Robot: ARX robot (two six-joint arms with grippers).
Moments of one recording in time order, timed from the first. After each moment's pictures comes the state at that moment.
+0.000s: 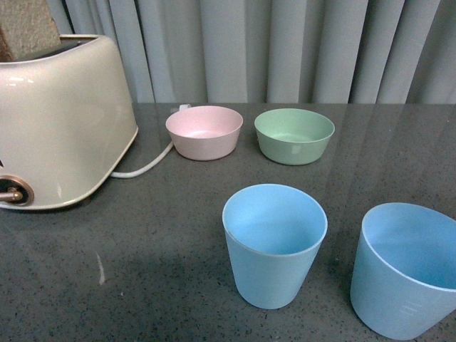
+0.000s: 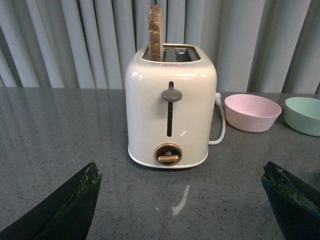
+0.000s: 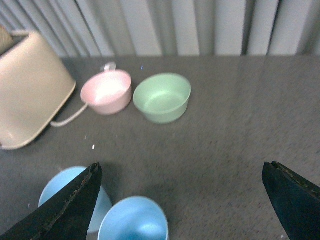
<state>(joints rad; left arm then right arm) 0.00 0.01 0.01 0.00 0.00 -0.01 0.12 0.82 0.64 -0.13 -0.16 0.12</state>
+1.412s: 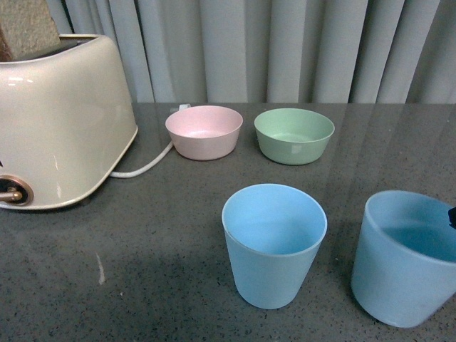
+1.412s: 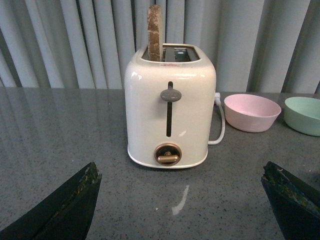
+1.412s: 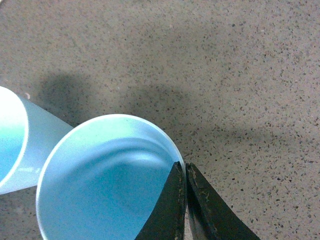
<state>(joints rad) 0.00 0.01 0.01 0.00 0.00 -0.01 0.27 1.22 0.68 -0.24 -0.03 0.20</state>
